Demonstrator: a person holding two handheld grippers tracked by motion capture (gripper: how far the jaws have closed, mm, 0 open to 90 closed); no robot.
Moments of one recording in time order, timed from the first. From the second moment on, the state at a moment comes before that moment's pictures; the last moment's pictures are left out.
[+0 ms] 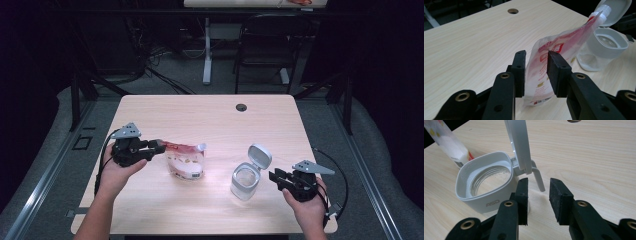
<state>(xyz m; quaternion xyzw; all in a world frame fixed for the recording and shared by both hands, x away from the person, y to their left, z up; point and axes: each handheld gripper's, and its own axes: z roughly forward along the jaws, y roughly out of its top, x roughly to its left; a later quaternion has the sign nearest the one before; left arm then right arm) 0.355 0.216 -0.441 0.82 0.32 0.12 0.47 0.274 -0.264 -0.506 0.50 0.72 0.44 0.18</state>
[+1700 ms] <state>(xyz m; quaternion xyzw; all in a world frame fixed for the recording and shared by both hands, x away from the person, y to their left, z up) 0.354 0.220 -0.444 0.82 0.31 0.12 0.47 0.320 -0.118 -0.446 0.32 0.81 0.47 0.14</state>
